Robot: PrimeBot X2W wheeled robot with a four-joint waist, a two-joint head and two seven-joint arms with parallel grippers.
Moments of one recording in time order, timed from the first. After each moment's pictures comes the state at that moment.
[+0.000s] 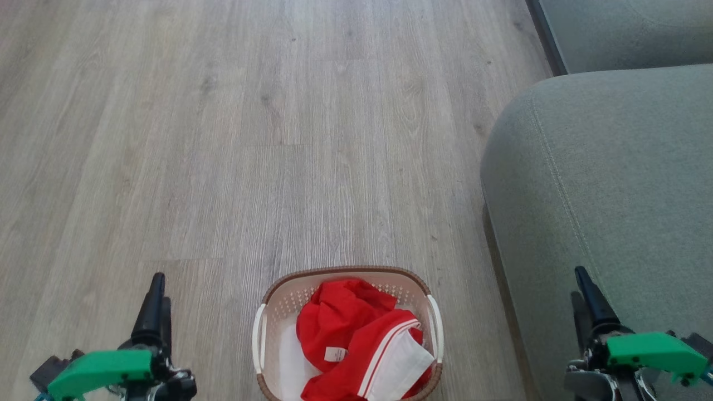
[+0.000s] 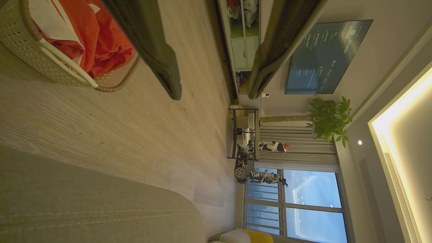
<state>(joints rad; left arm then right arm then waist) 0.03 0.03 0.04 0.28 -1.51 -0.09 0.04 0.01 -0.03 -0.09 0.33 1.51 0.13 0.05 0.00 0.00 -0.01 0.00</state>
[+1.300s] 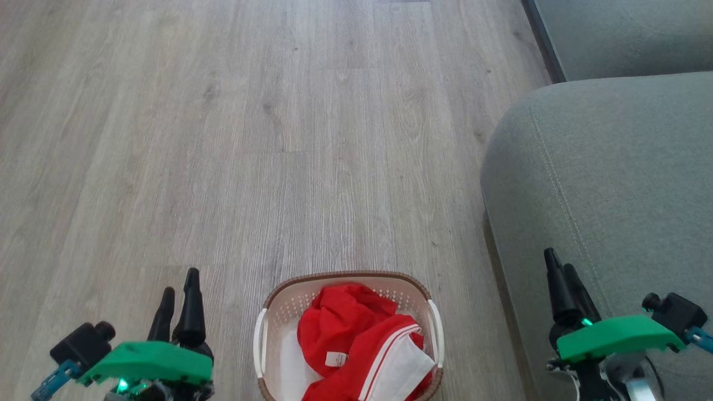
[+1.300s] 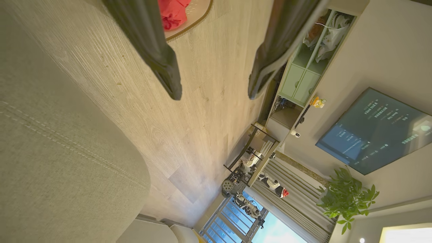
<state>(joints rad) 0.07 0.03 -0.06 0.13 -0.83 0.02 -0.07 0.02 -0.03 0.00 0.22 0.93 0.13 -0.07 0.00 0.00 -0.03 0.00</state>
